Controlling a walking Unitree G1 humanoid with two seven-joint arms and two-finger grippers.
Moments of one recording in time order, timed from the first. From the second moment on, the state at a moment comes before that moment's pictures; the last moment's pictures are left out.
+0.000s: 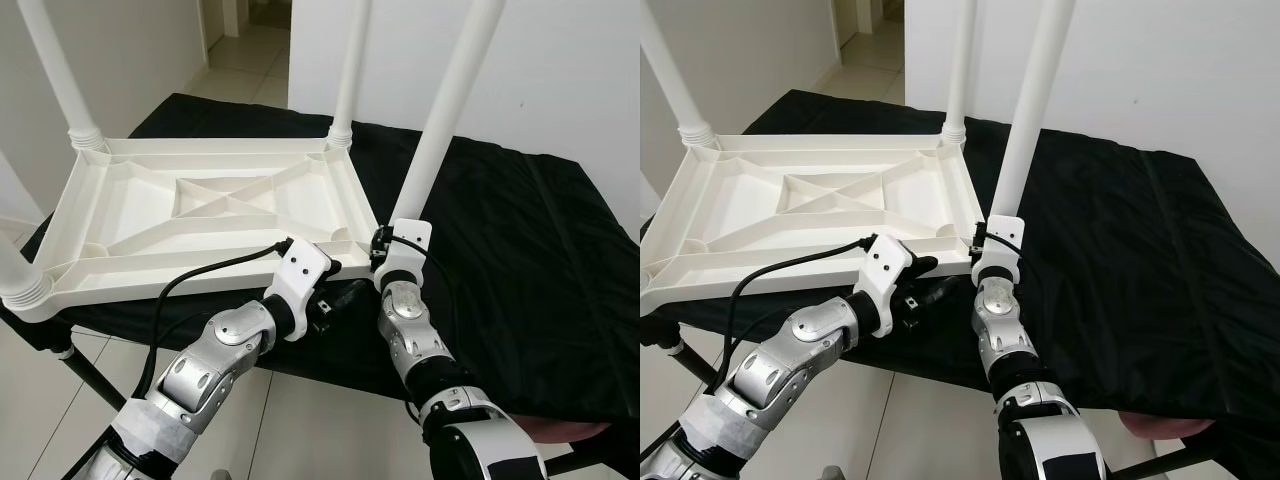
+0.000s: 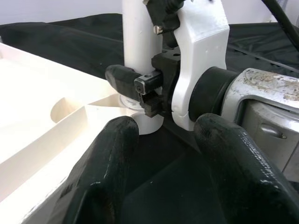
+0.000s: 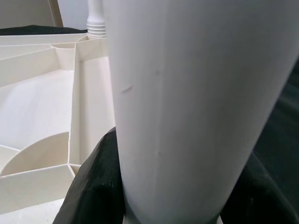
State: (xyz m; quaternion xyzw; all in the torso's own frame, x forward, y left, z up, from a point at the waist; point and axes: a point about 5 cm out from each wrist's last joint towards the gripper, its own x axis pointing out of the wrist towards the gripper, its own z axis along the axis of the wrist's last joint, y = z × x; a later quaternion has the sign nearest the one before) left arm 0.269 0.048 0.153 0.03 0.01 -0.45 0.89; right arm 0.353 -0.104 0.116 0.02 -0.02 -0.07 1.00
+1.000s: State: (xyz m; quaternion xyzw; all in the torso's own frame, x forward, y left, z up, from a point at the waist) left arm 0.264 0.044 0.151 0.03 0.01 -0.46 0.89; right arm 0.289 -0.131 0.123 -0.01 -0.14 0.03 0.99
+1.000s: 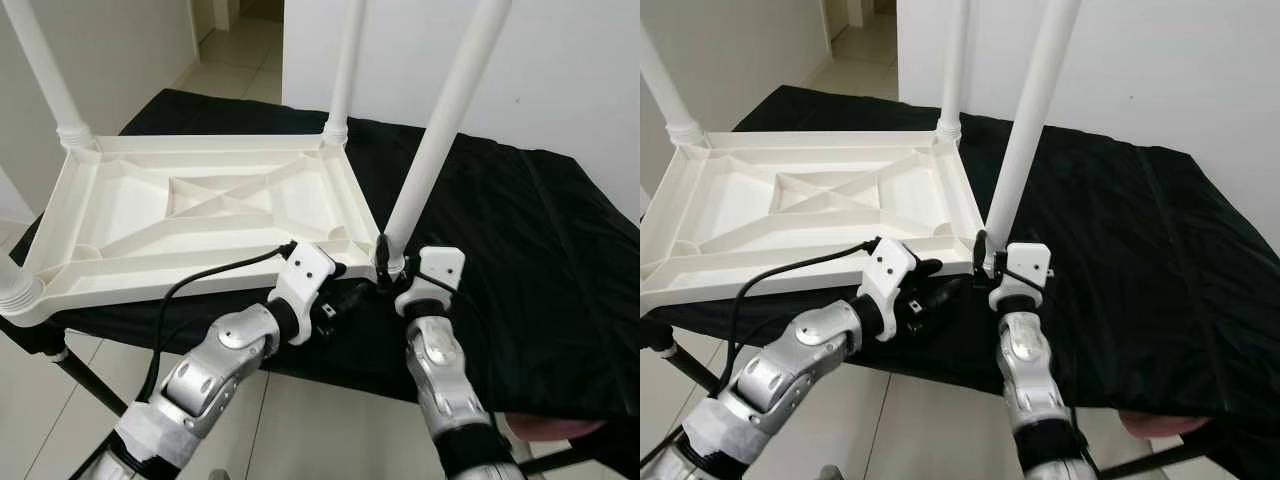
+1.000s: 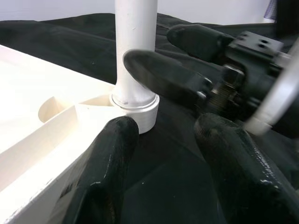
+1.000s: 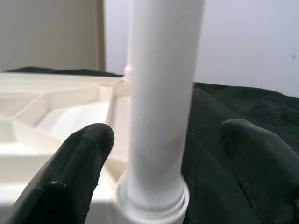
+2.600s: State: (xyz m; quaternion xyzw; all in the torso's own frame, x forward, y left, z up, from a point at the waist) left arm 0.285 0.069 0.136 0.22 0.01 -0.39 0.89; right arm 0.352 -0.167 0.128 0.01 -0.06 0.12 0.99
